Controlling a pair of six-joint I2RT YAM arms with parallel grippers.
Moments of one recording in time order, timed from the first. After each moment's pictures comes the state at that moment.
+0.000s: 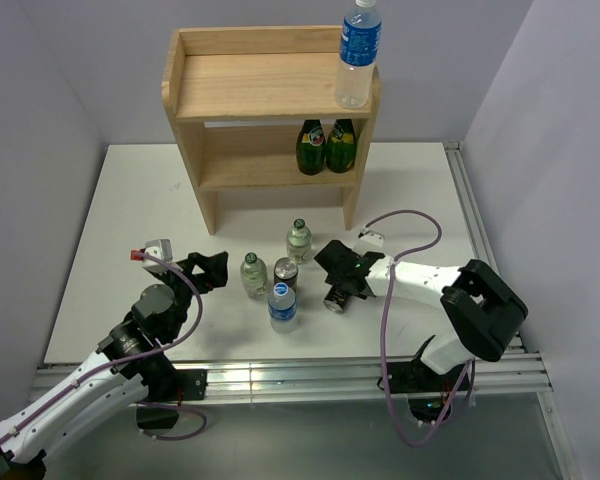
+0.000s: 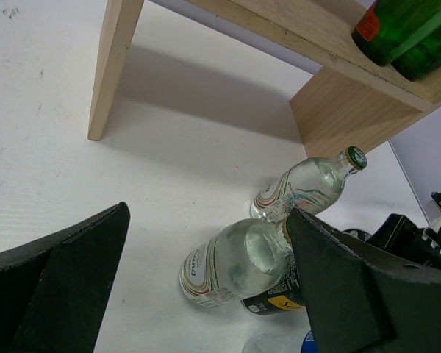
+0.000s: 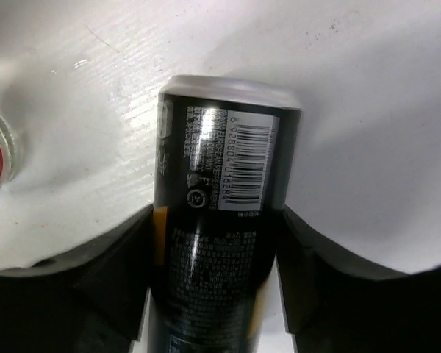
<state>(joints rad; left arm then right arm) -0.79 0.39 0.33 -0.05 -0.60 -0.59 0.79 1.49 0.75 -0.49 0.55 1.17</state>
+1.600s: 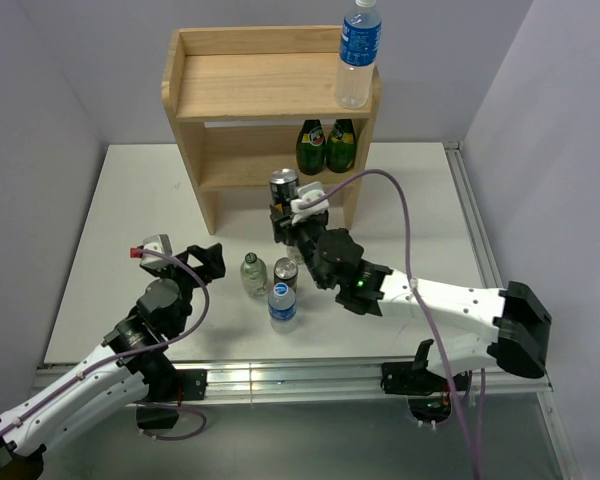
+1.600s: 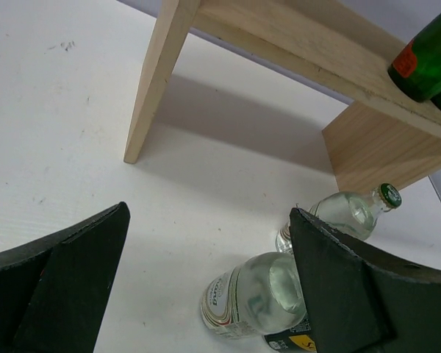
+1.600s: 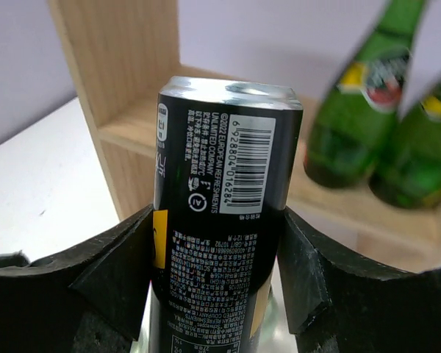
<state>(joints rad) -0.79 0.48 0.34 0.02 -0.73 -0.55 1.10 1.27 0.92 0.49 0.71 -0.12</state>
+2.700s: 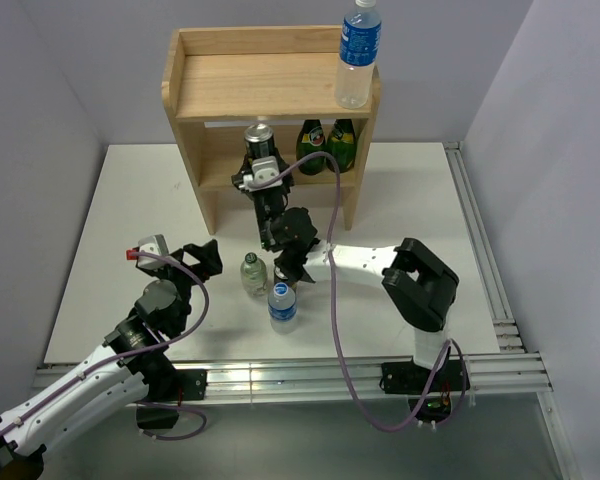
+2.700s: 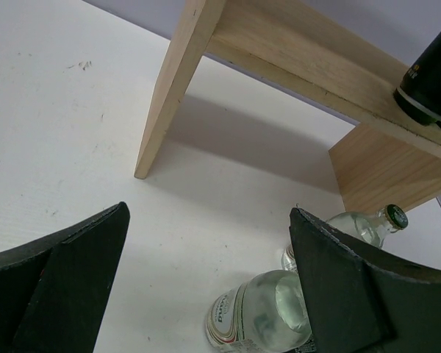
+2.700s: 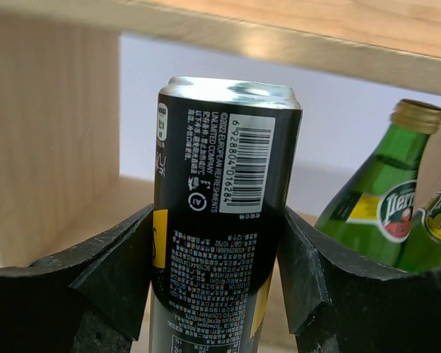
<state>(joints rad) -0.79 0.47 0.33 0.08 -0.79 -0.51 1.02 1.86 1.26 1.18 0.75 -0.60</state>
